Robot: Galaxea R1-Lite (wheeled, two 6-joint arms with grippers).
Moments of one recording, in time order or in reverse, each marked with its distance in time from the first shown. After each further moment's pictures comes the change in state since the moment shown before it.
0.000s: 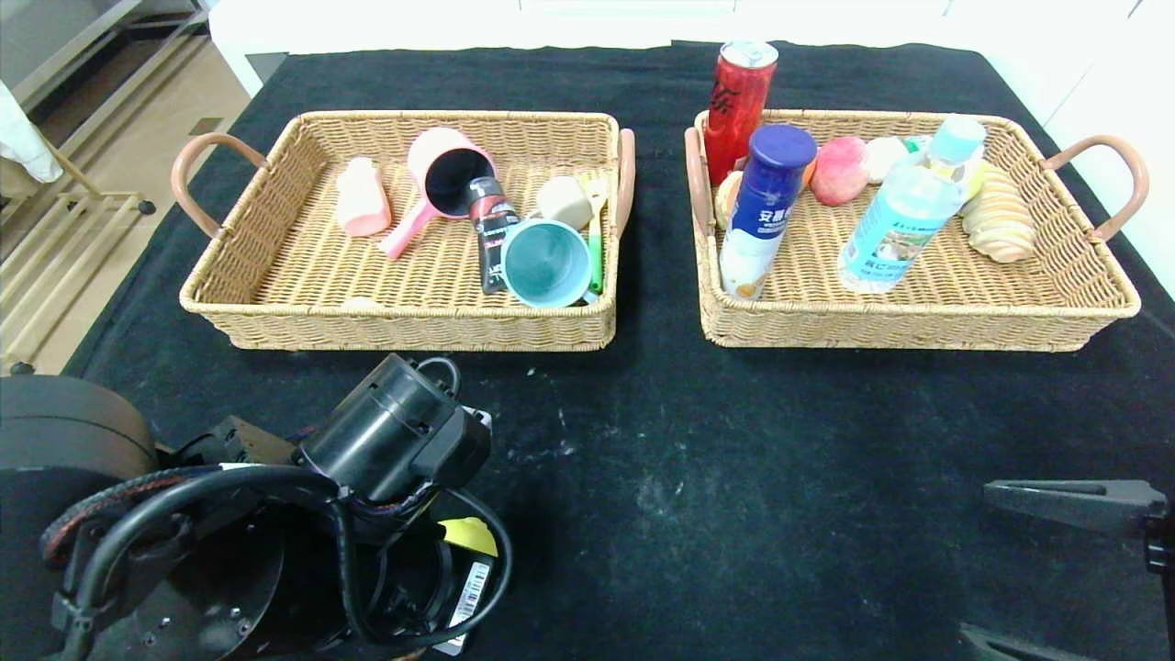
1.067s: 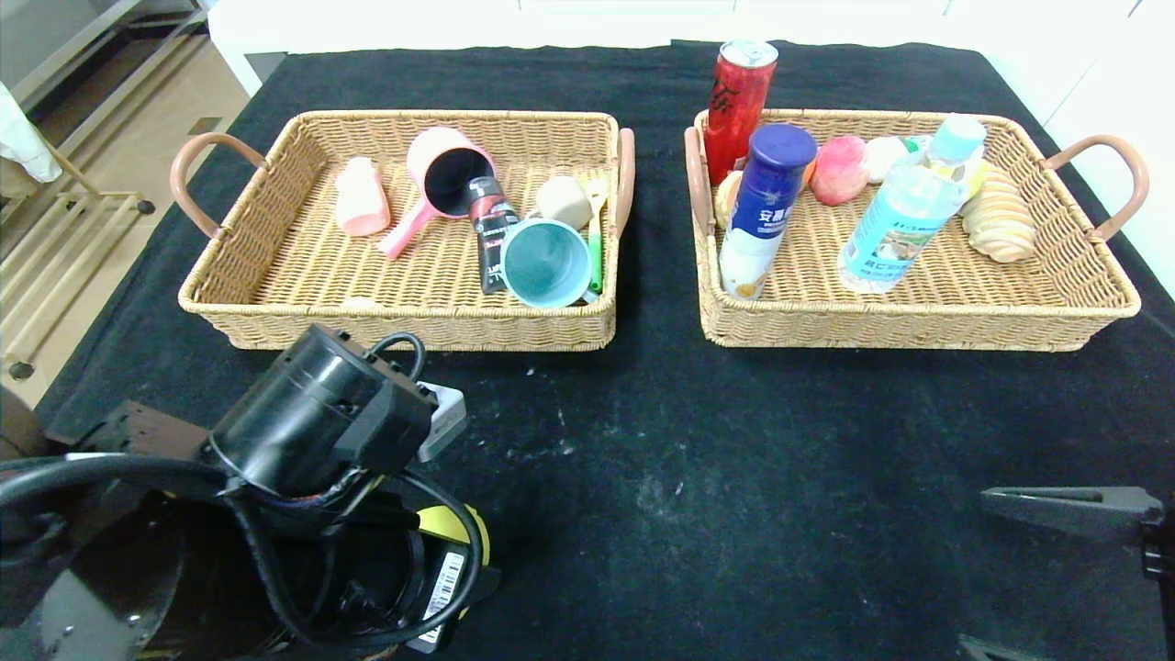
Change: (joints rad) left arm -0.003 -0.092 0.003 0.000 -0.023 0.005; right arm 0.011 0.000 0.008 0.001 0.000 -0.004
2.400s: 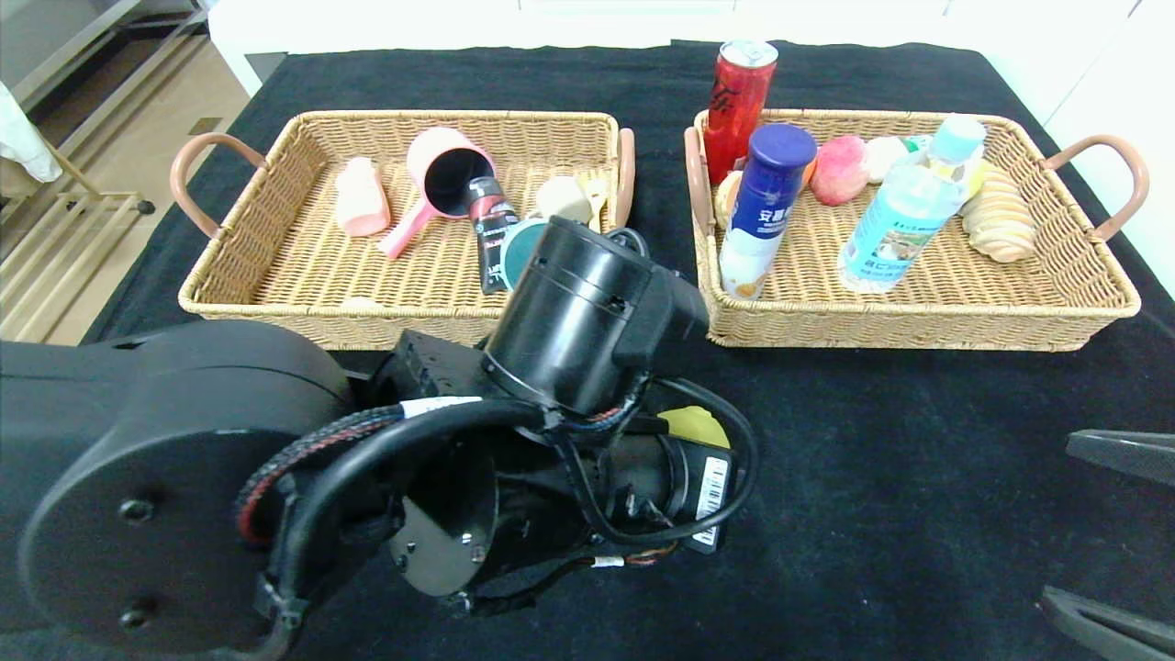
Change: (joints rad) left arm -0.213 0.252 -0.290 -0.333 -0.050 0.010; right arm -0.021 -0.117 -0.054 0.001 -0.034 0.007
